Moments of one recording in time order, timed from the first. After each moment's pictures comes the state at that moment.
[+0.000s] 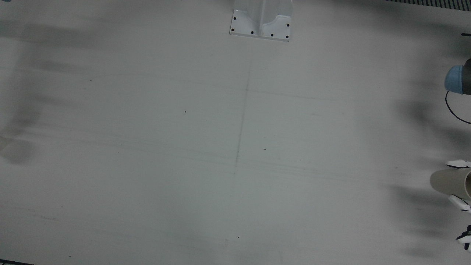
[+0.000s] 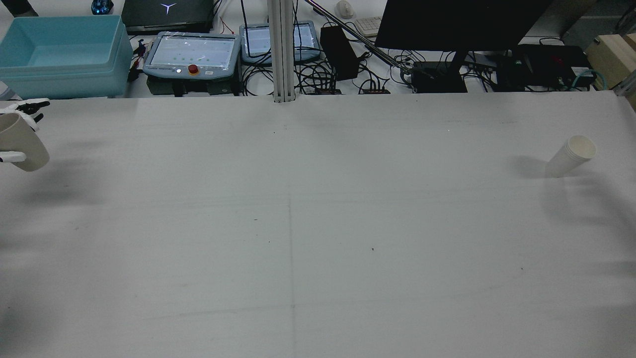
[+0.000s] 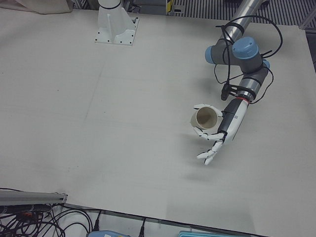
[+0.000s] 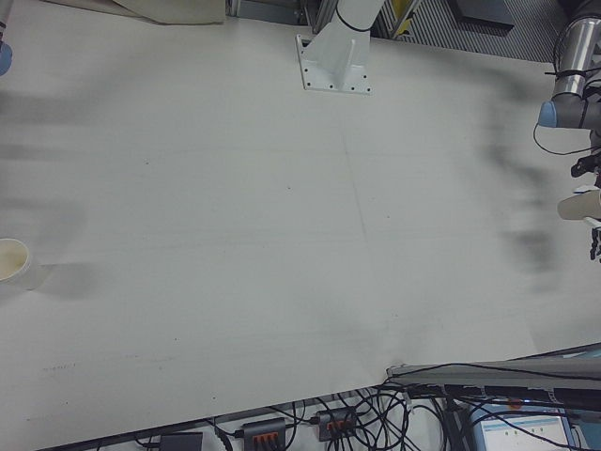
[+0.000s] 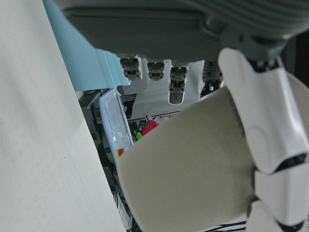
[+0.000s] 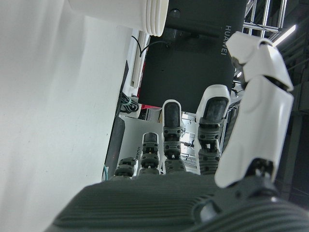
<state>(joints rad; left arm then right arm) -1.05 -1.60 -1.61 -0.13 1.41 0.28 1.43 -1.64 0.95 -2.44 -1.53 -0.17</state>
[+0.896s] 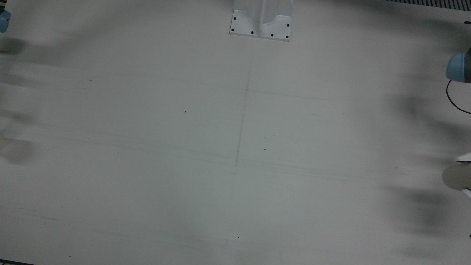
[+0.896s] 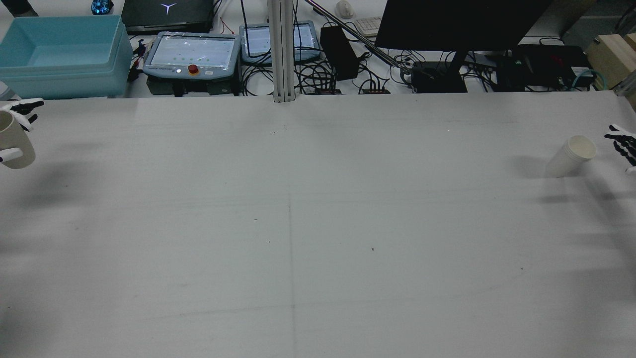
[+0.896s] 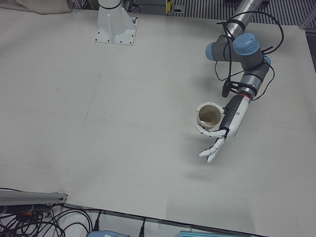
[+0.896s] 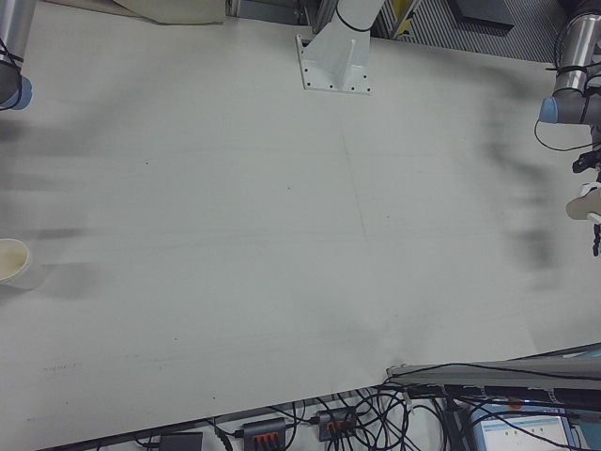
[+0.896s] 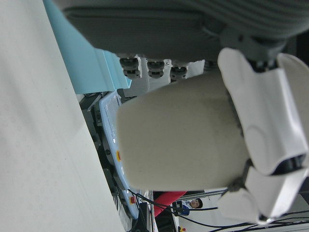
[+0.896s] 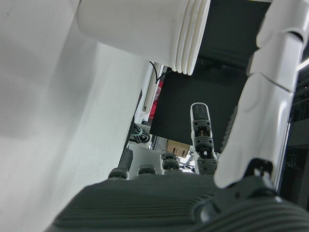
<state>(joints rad) -1.05 -1.58 -1.65 -0.11 1.40 0.27 1.34 -1.48 0.84 -2.47 -1.54 -0.25</state>
